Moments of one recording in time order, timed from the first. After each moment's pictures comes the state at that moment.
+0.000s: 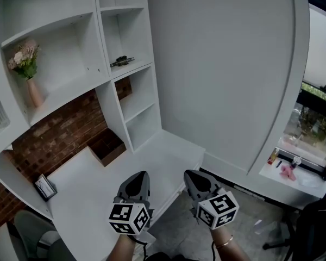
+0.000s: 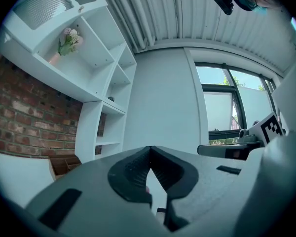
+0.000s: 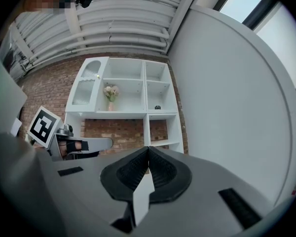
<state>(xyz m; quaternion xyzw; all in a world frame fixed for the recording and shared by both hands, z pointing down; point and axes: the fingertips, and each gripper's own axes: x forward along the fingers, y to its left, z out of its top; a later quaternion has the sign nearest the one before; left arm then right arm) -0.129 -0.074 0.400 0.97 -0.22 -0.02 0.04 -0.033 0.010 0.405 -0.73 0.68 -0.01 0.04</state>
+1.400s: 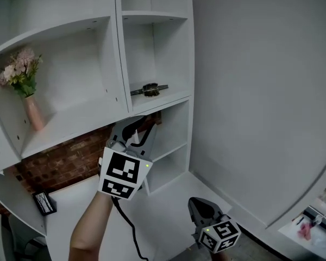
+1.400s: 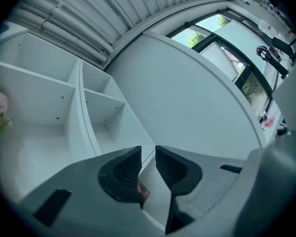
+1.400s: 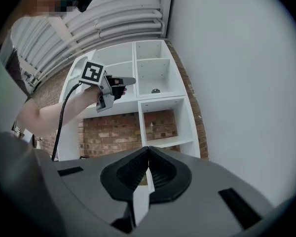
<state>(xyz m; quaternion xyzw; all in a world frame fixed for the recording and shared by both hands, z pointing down) 0.019 -0.328 0.188 0.91 -0.29 0.03 -0.30 0.068 -0.204 0.419 -0.65 0.76 -0.05 0.05</state>
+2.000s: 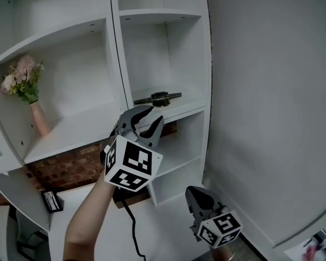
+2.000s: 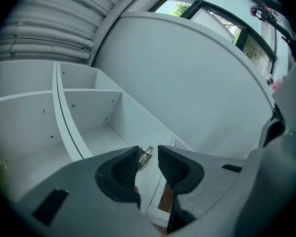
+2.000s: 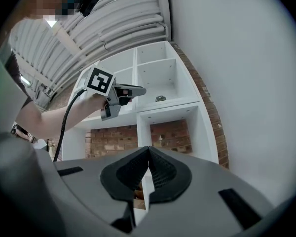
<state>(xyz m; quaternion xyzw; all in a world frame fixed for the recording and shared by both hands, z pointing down) 0.066 -0.404 0.170 0.84 -0.35 0.14 -0.38 0.096 -0.298 0.360 -0.57 0.82 -0.01 0.08</state>
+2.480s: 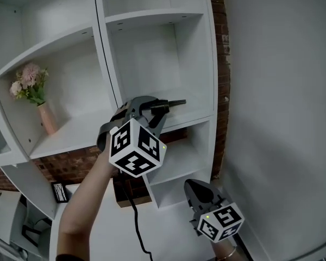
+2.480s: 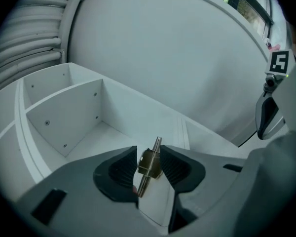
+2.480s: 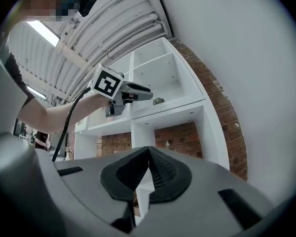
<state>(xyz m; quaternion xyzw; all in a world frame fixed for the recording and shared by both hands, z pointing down) 0.108 -0.462 0.158 0.76 -0.39 0.30 -0.44 0.137 -0.354 0.334 -0.48 0.87 -0.01 0.10</state>
